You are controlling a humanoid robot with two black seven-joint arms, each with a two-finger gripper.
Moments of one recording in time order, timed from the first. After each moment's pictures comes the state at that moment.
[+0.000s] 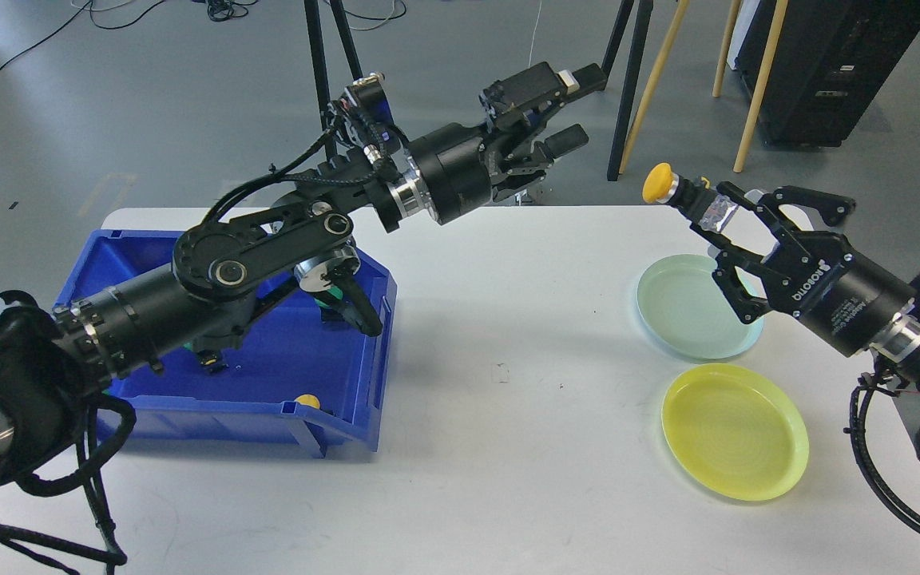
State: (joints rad) left arm -1.08 0.14 -0.33 -0.94 0.60 -0.28 -0.49; right arm 0.36 -0.92 0.69 1.48 -0.01 0.49 0.32
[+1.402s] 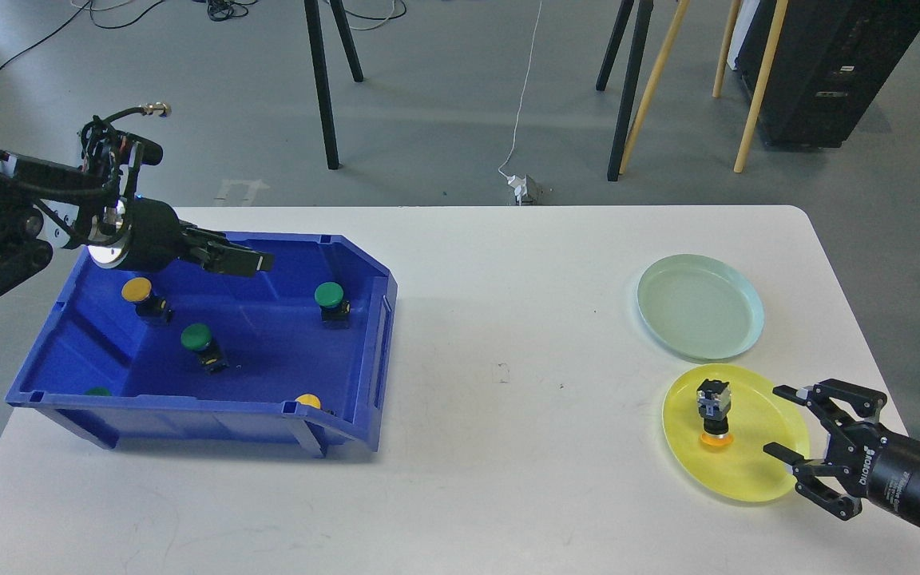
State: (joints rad) left arm -1.16 0.71 -0.04 -0.90 1.62 -0.49 -0.49; right arm 0.09 -0.97 0.62 1.28 -0.23 0.48 0.24
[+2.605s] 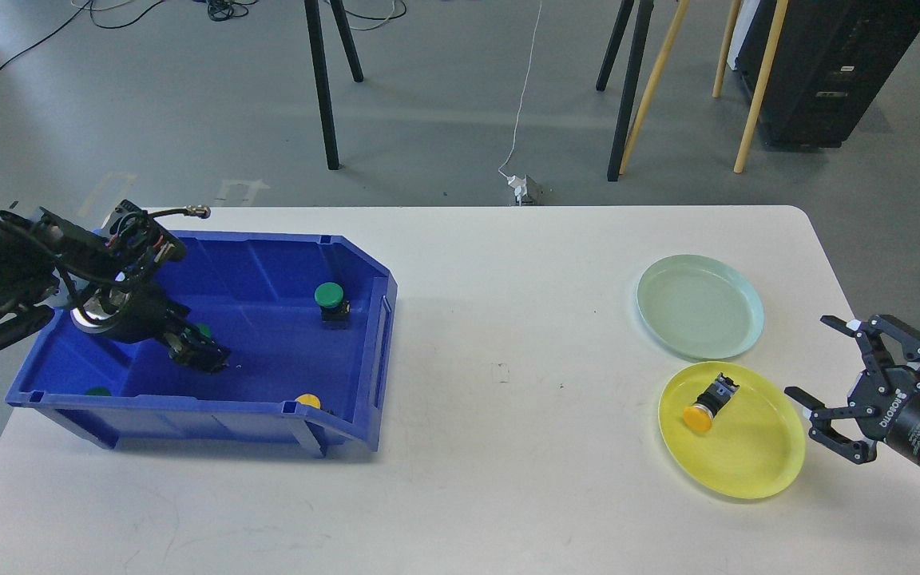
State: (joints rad) left arm -1.11 0.68 0.15 -0.89 1.91 -0.49 -0.49; right arm 0.08 -0.98 0.73 1.28 -0.06 0.49 0.23
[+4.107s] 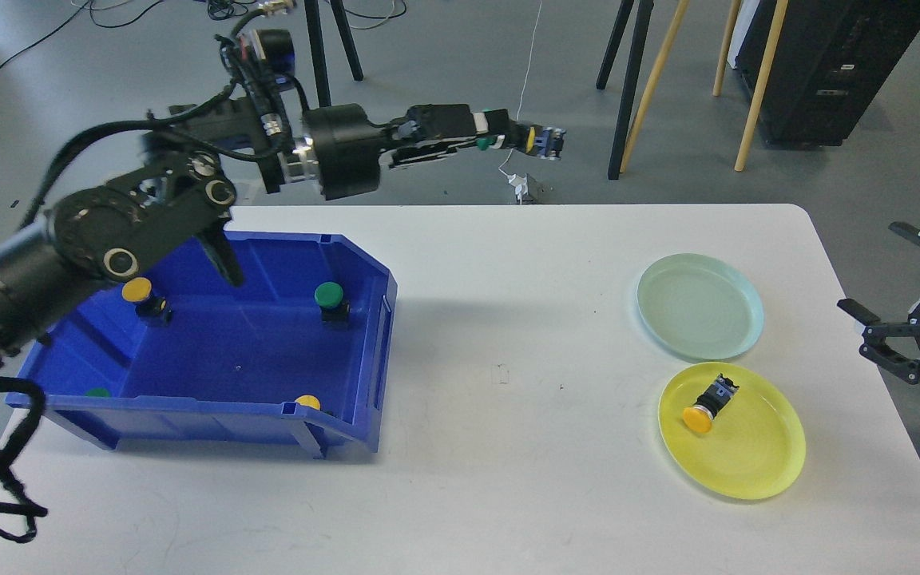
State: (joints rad) left arm -1.07 0.14 -0.48 -0.84 1.13 -0.44 -0.49; right arm 0.11 -1.11 0.93 1.40 -0.06 0.49 0.23
